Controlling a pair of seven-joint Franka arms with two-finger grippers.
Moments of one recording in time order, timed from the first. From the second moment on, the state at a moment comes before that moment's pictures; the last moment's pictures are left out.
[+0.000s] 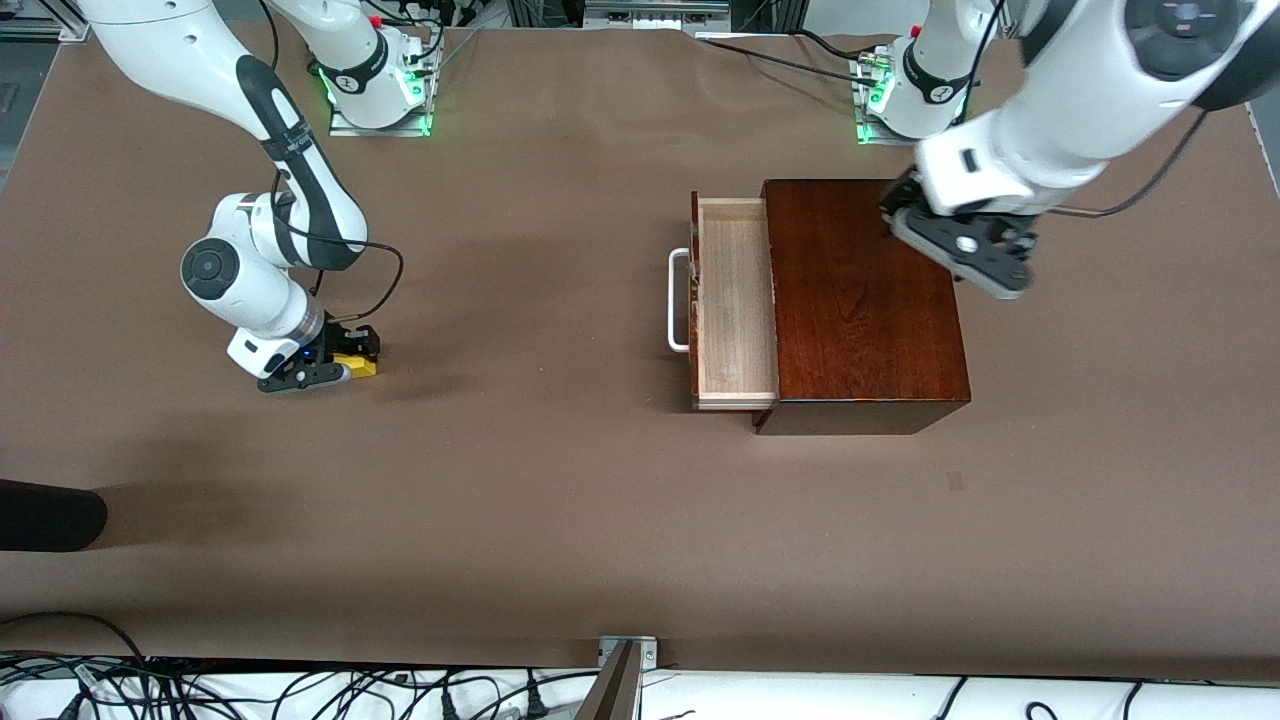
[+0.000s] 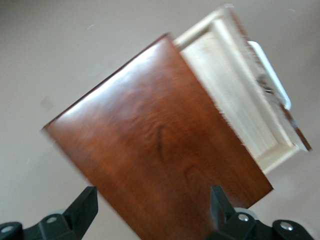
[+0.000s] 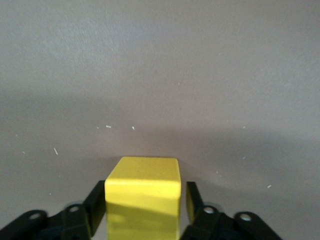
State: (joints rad) left arm -0.16 0.07 -0.21 -1.64 -0.04 1.64 0.31; right arm 0.13 0.39 -0.05 -2.22 0.08 2.63 -0.18
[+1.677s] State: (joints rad) left arm -0.60 0.49 -0.32 -1.48 0.03 1.92 0.67; right arm 0.13 -0.02 -0.06 -1.65 0.07 1.64 -0.24
